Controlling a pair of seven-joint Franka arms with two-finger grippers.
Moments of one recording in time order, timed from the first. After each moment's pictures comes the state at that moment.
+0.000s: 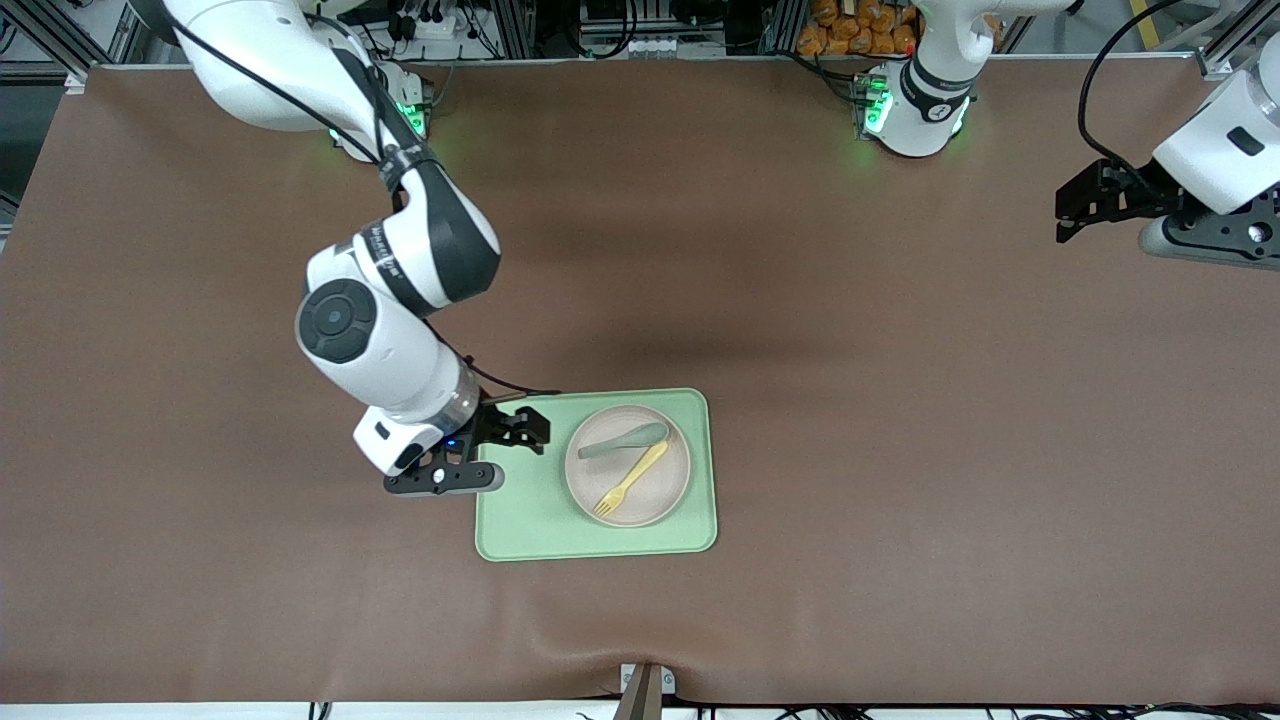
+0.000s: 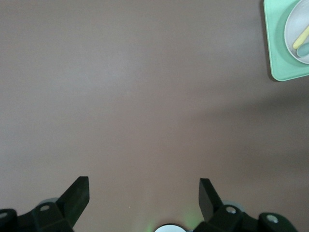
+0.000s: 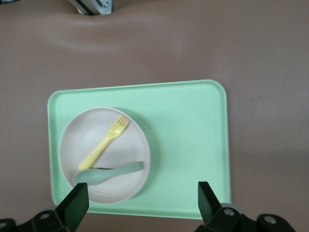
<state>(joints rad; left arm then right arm) -0.07 0.03 -0.09 -1.44 0.04 1.42 0.05 0.39 0.65 0.08 -1.25 0.08 2.09 0.48</state>
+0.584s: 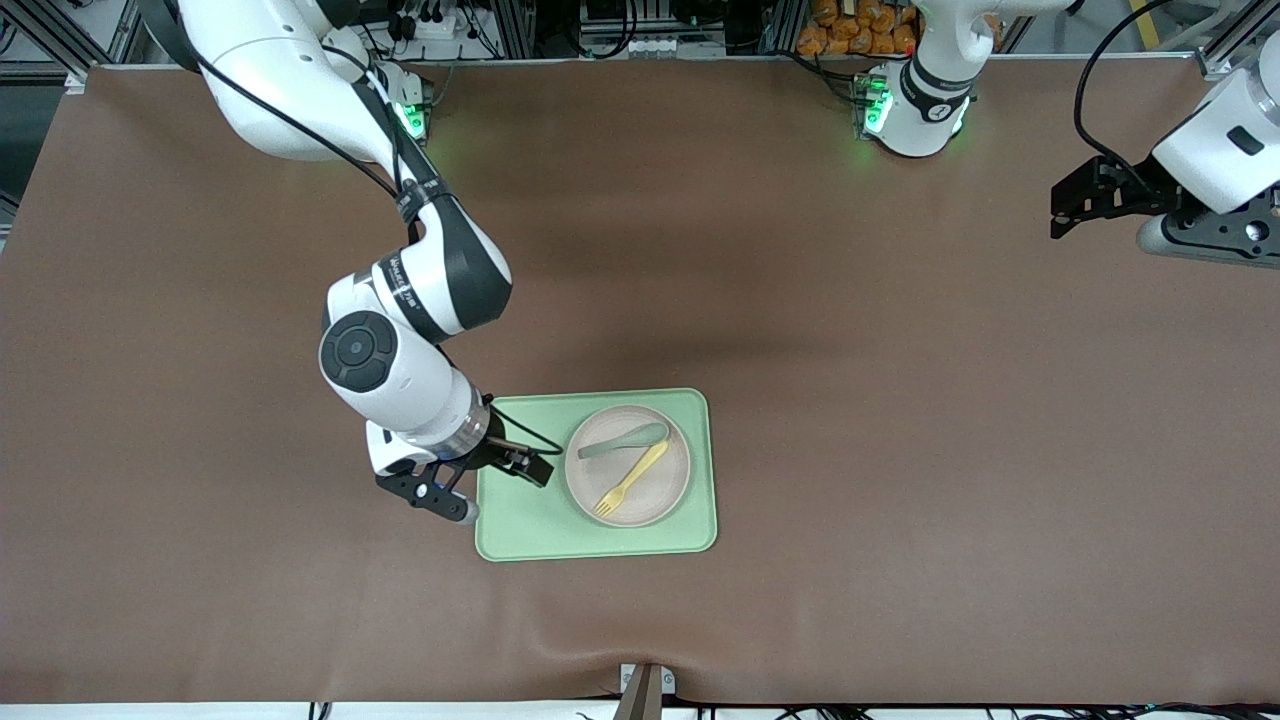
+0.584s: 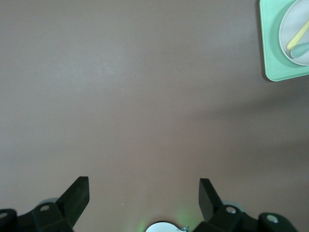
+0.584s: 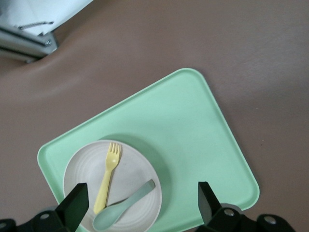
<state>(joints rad) -0.07 0.04 -0.08 -1.44 0.01 1.41 0.01 0.39 0.72 0.05 -1.21 0.08 2.11 0.85</state>
